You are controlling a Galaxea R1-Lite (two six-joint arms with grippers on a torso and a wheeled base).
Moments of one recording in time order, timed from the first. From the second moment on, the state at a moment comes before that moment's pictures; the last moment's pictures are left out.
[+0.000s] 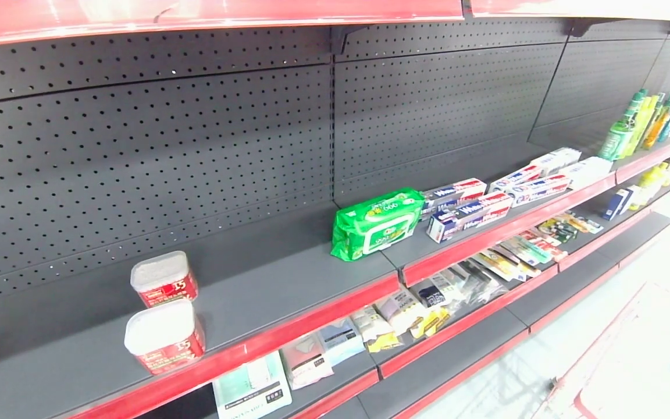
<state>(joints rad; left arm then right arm) 0.00 0.00 0.00 0.00 -0.01 0.01 0.10 0.10 0.00 0.00 -0.02 0.00</state>
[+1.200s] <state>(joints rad) 0.00 0.00 0.00 0.00 -0.01 0.01 0.10 0.10 0.00 0.00 -0.02 0.00</state>
